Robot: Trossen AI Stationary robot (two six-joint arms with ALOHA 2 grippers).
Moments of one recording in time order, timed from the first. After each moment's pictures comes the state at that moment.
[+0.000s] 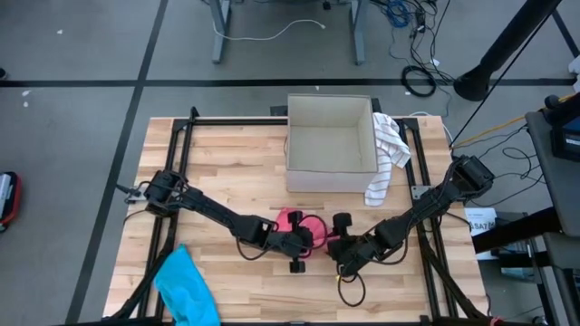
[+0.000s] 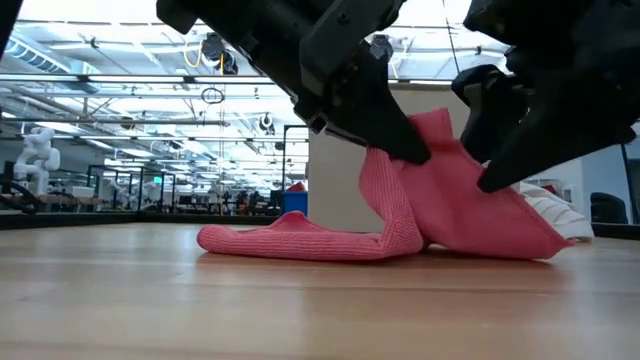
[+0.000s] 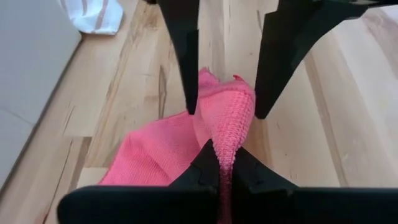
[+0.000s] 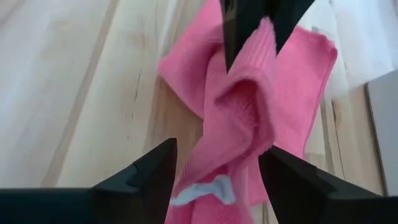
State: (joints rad) left arm -0.35 1.98 1.26 0.06 -0.33 -0.15; right arm 0.57 1.63 0.86 -0.19 0.48 0.25
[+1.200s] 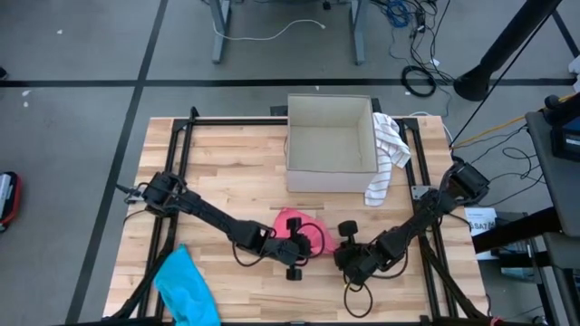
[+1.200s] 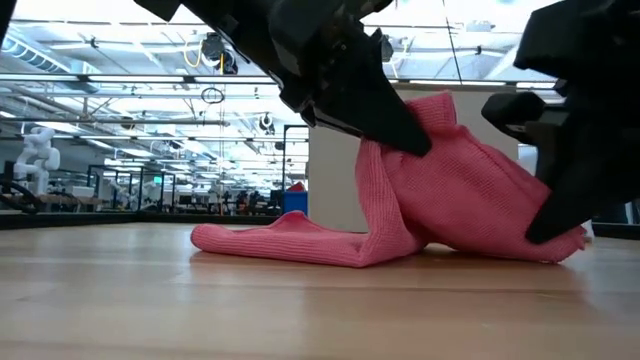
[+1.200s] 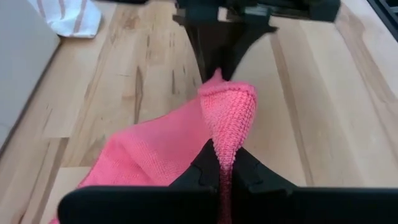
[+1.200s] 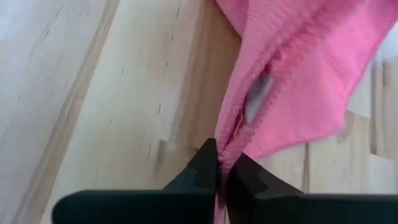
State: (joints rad) left arm -0.39 1.98 1.26 0.06 -0.33 -0.16; right arm 0.66 1.71 0.86 -0.31 0.48 0.30
